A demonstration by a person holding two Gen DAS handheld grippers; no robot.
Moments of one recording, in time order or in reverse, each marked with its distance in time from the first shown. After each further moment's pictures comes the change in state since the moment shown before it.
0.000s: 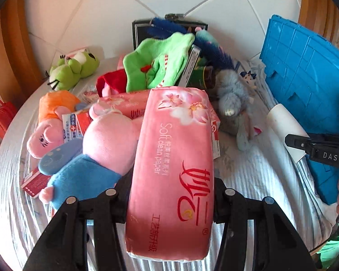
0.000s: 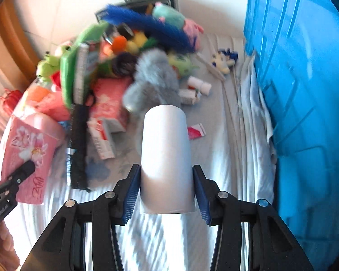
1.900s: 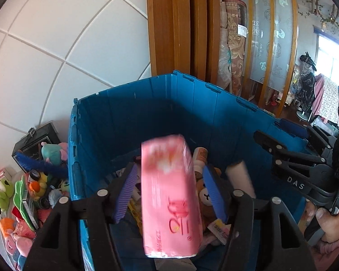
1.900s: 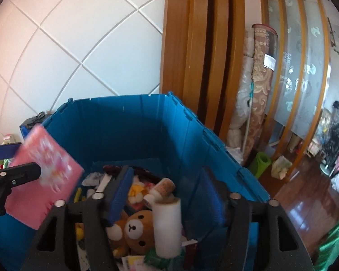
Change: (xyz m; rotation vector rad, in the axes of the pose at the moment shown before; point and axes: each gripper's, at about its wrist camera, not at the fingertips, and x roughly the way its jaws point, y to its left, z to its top) left arm -0.148 -0.441 0.103 0.418 -0.215 -0.338; right arm -0.292 -0.333 -0.053 0.200 -0.523 -0.404
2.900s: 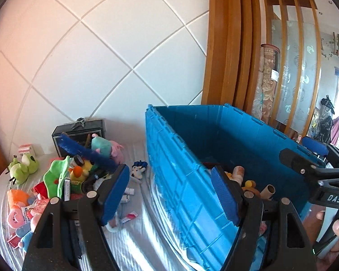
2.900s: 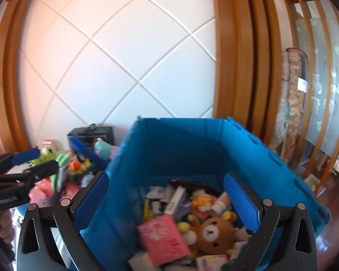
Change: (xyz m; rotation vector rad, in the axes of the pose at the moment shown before) left arm -0.106 0.151 -0.082 -0.206 -0.201 0.127; right arm -0.083 0.137 0.006 -0.058 -0.123 0.223
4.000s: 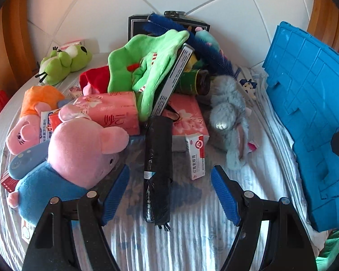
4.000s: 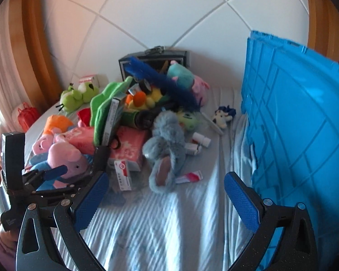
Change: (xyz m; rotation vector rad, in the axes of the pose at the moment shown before) left arm 0.121 0.254 -0.184 -0.265 0.403 0.257; right arm 0.195 0.221 -0.108 -0.074 0.396 0.253
